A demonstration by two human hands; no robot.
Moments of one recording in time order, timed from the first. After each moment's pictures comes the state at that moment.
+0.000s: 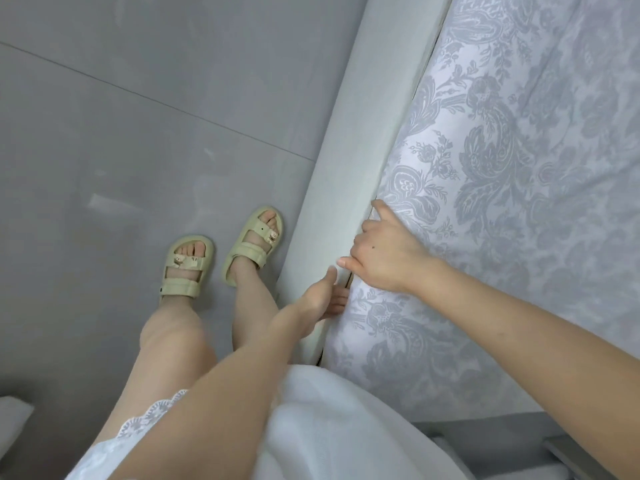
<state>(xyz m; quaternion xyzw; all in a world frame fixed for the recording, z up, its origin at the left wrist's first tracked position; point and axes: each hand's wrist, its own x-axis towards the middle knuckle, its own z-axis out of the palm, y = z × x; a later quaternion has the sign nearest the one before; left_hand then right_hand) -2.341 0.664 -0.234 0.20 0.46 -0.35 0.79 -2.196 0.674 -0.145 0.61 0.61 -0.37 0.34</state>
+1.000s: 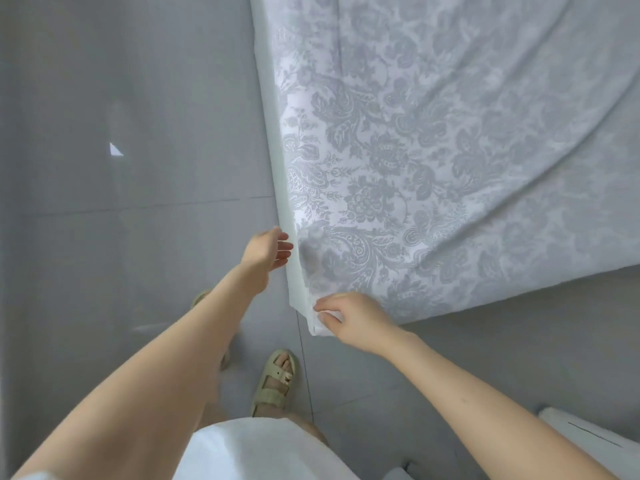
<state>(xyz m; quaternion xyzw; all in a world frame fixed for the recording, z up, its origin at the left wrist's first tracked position) -2.376 0.685 -0.112 0.49 0.47 -0.20 0.71 -2.389 0.499 -0.050 0.86 0.25 -0.43 -0.11</state>
